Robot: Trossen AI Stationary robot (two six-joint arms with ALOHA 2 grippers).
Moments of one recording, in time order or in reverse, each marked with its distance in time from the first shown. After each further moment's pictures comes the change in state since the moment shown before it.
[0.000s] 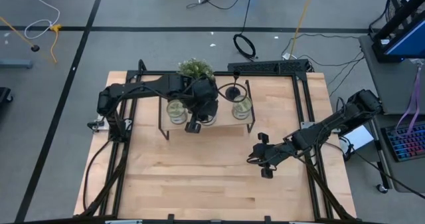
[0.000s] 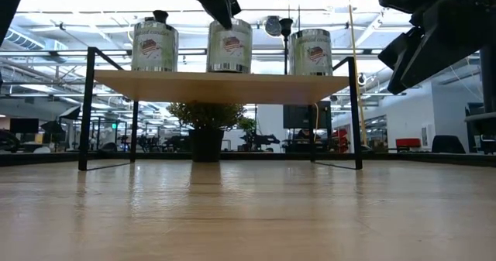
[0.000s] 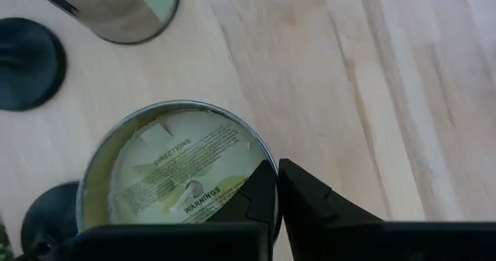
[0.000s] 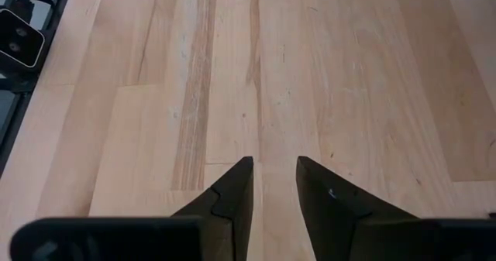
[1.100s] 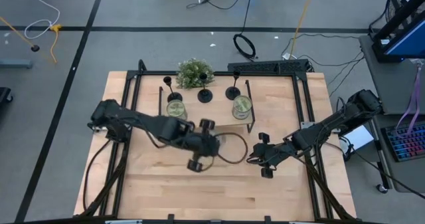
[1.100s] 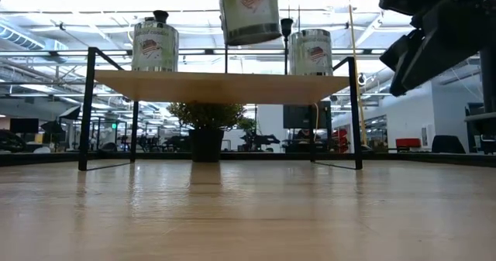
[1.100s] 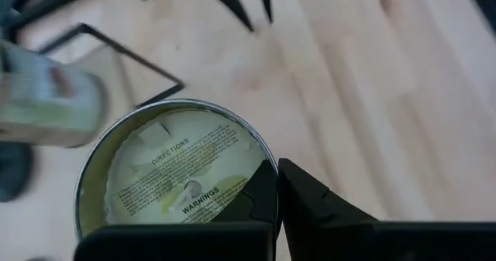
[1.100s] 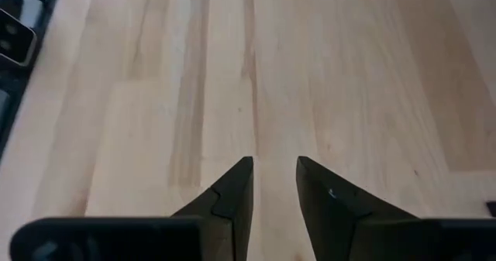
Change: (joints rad) left arm -0.413 0.007 -0.053 0.218 -0.383 -0.209; right arm 0.000 0.000 0.000 -0.021 0.004 0.022
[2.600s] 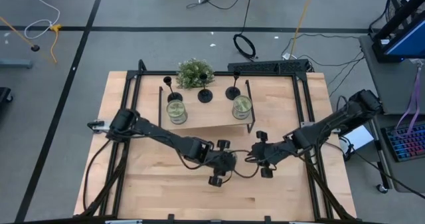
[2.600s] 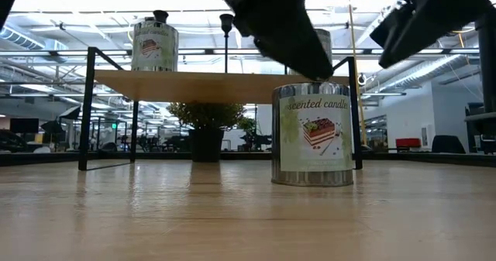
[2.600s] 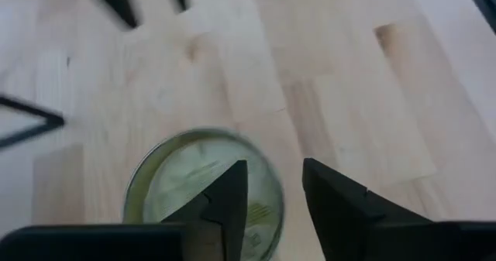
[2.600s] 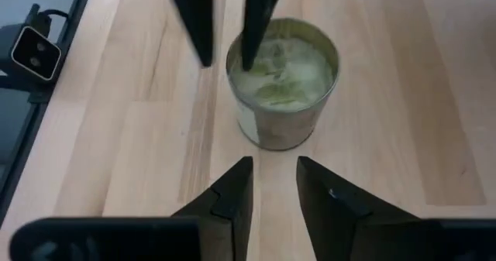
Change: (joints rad) left arm -0.012 0.234 -0.234 0.570 0.103 -0.121; right arm -0.012 -0.002 0.116 -0.095 -0.005 -0.081
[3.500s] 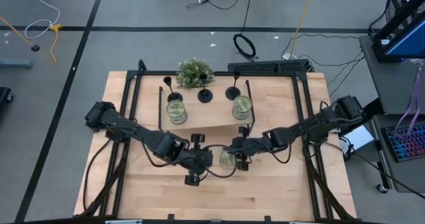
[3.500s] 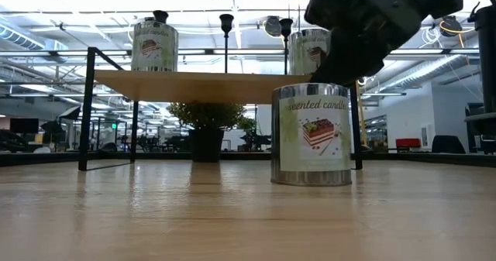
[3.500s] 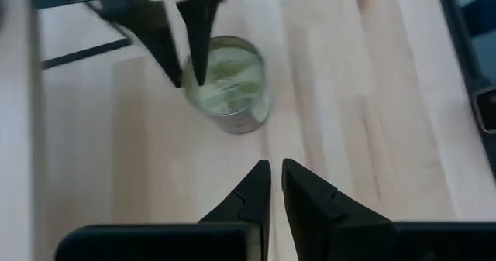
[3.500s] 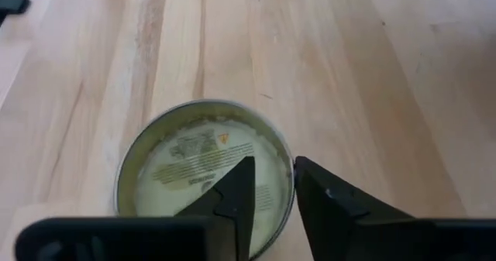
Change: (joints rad) left arm -0.109 -0.282 0.001 -0.419 -0.121 -0.208; right arm -0.183 0.300 0.029 0.369 -0.003 -0.099
